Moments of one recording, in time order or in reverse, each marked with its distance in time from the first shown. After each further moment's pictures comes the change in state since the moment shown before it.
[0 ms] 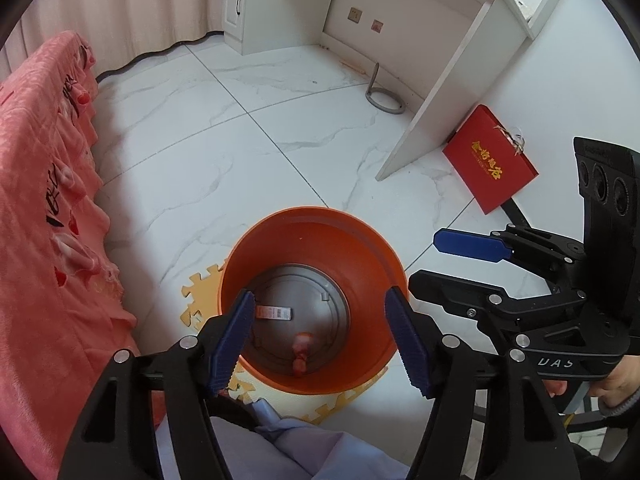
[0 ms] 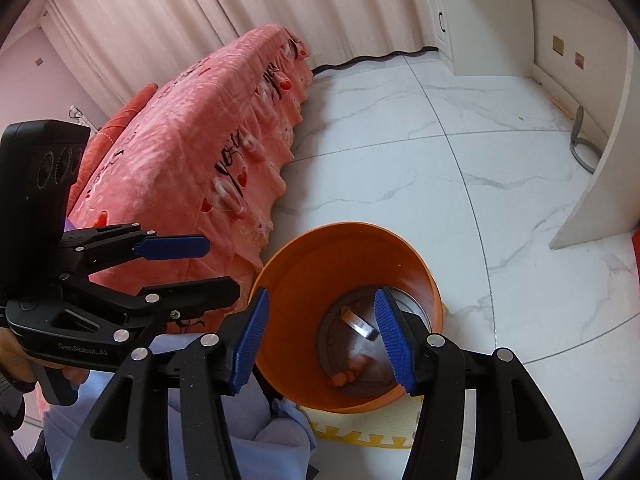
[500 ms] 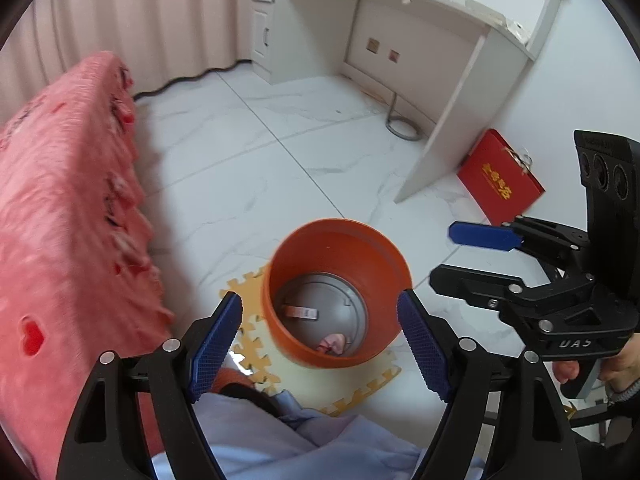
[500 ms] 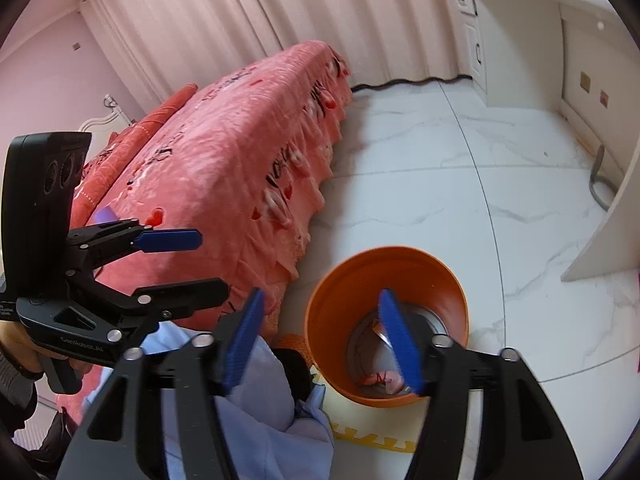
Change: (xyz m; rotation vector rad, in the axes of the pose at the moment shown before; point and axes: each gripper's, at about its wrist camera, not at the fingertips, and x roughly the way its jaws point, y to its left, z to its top) left arm -0.082 0.001 -0.031 -0.026 -0.108 0.110; right arm -0.058 0.062 0.003 -0.110 -0.059 0.071
